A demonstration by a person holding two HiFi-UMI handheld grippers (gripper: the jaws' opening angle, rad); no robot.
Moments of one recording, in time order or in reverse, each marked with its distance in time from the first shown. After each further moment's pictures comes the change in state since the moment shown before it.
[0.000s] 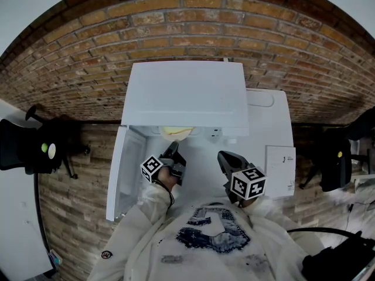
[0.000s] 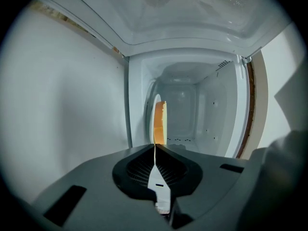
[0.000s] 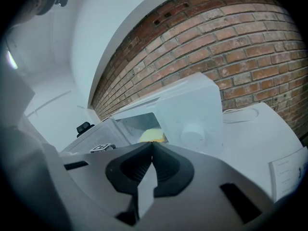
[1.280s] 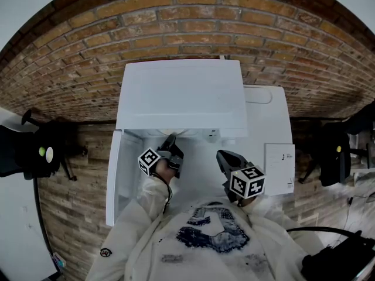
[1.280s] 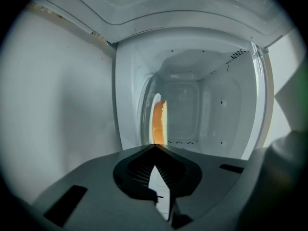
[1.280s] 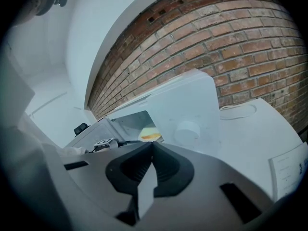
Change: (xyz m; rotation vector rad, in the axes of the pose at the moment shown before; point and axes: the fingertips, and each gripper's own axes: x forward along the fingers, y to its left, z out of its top) left arm 0.036 -0.006 0.014 0.014 0.016 0.003; right arm 0.008 -0.013 -0.003 0.031 0.014 -0.024
